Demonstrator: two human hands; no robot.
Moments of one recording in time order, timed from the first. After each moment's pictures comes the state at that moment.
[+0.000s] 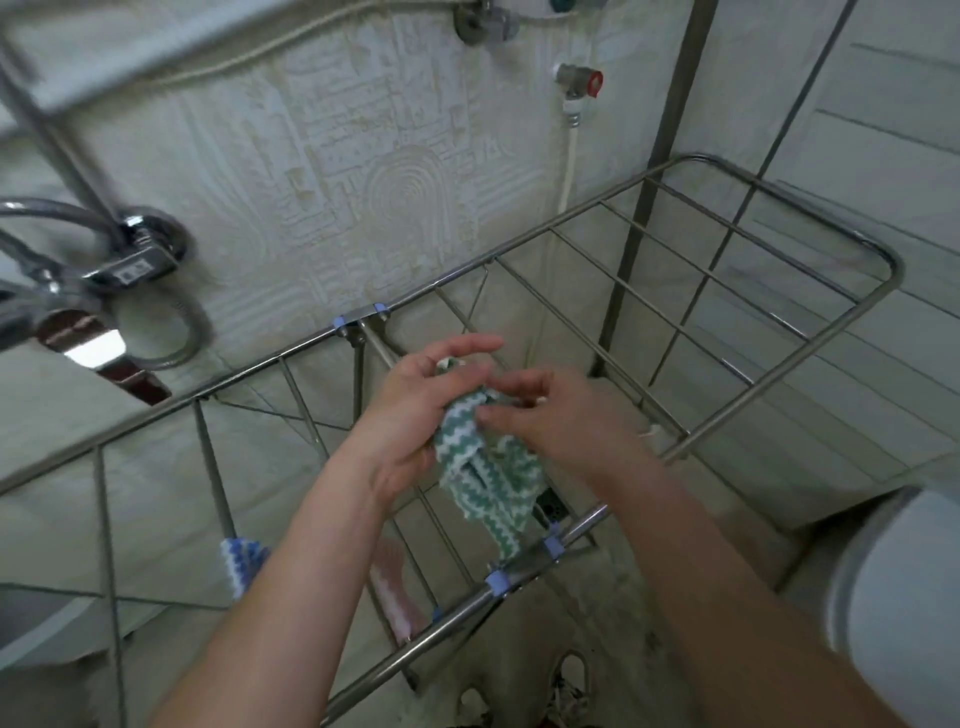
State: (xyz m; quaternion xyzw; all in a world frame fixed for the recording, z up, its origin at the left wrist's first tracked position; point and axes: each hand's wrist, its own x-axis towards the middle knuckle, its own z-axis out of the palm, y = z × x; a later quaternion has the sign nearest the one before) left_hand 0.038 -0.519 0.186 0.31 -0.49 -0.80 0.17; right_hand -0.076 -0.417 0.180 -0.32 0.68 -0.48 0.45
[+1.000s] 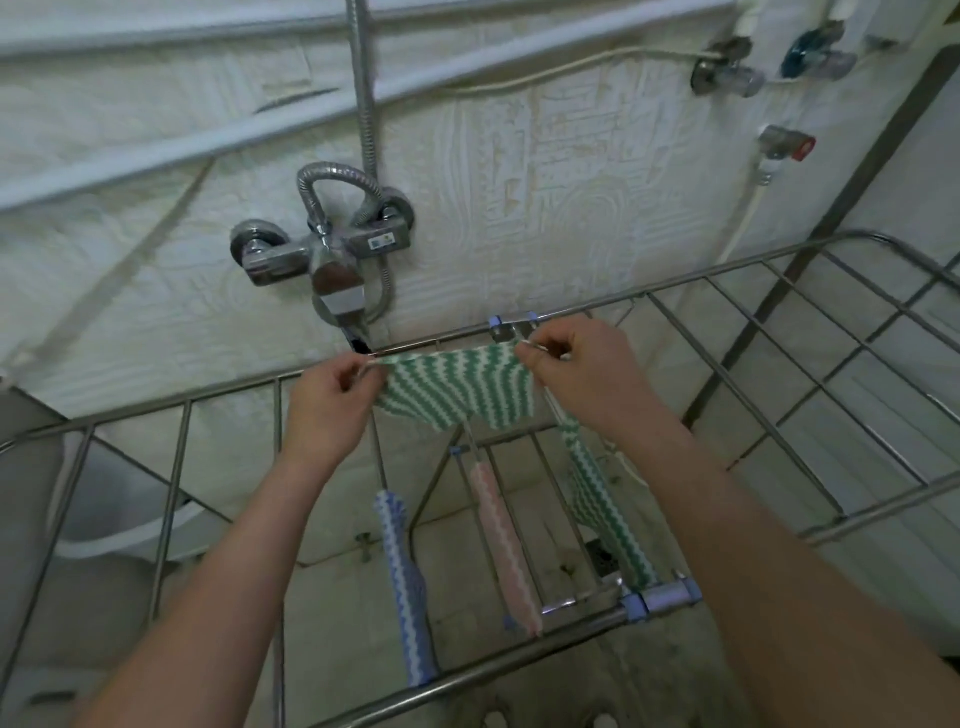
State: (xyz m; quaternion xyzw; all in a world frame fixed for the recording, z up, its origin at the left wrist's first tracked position) left_hand 0.241 -0.626 0.152 0.54 -0.69 -0.32 0.35; right_hand 0.013 -0.536 0.192 -0.58 0.70 -0.37 0.17
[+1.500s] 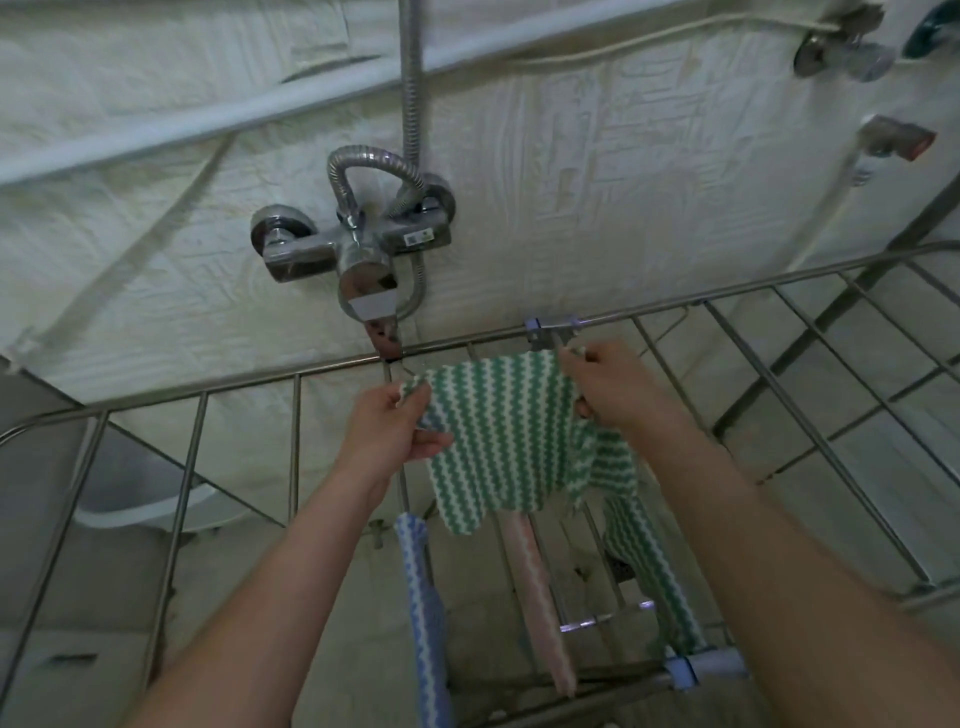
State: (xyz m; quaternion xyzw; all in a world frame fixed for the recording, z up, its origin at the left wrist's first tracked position) left_hand 0.222 -0.641 0.122 0.56 -0.45 -0.61 0.32; right_hand 0.000 -0.600 0.155 -0.41 0.75 -0.34 0.39
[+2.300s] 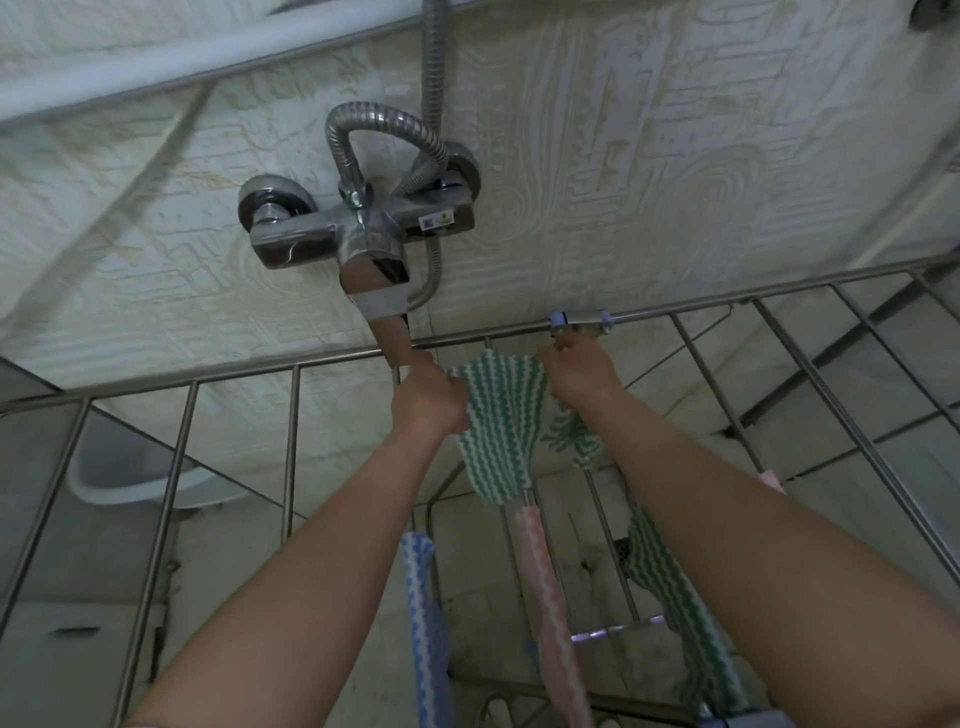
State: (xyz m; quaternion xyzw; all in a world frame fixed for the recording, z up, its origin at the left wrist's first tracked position) left_hand 0.179 -0.718 0.060 0.69 -0.57 -0.41 0.16; right_hand 0.013 -0.690 0.074 -0.41 0.77 -0.29 0.38
